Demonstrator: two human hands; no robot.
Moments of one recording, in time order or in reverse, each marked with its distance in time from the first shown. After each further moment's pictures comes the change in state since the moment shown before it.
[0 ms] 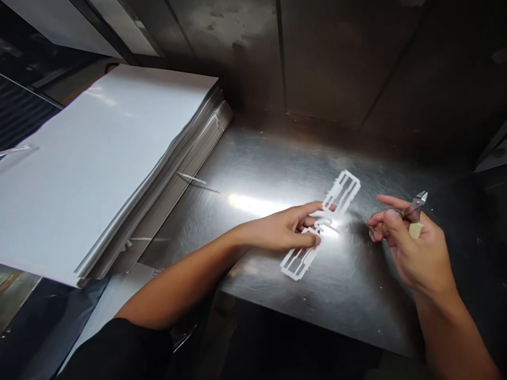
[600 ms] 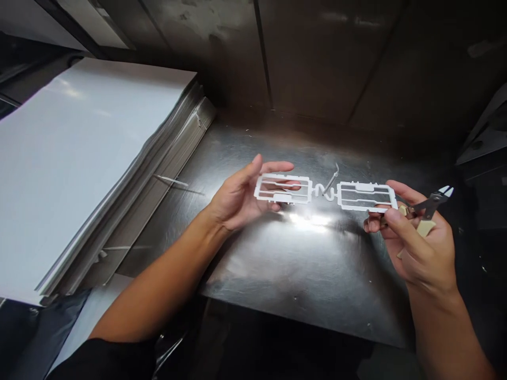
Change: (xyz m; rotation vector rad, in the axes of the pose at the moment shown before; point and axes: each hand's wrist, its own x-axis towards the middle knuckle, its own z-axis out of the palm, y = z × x) left_hand -0.004 0.035 -0.030 -0.514 0.413 0.202; right_hand 0.001 -0.016 -0.006 0.242 -0.015 -0.104
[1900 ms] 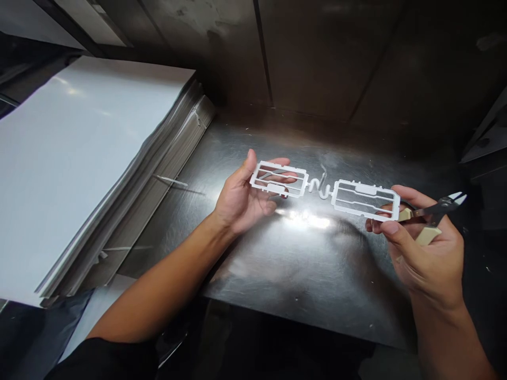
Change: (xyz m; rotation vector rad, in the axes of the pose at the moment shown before) left_hand 0.002 -0.003 0.013 -0.091 0.255 0.014; right_hand -0.014 -0.007 0.006 -0.197 0.074 -0.041
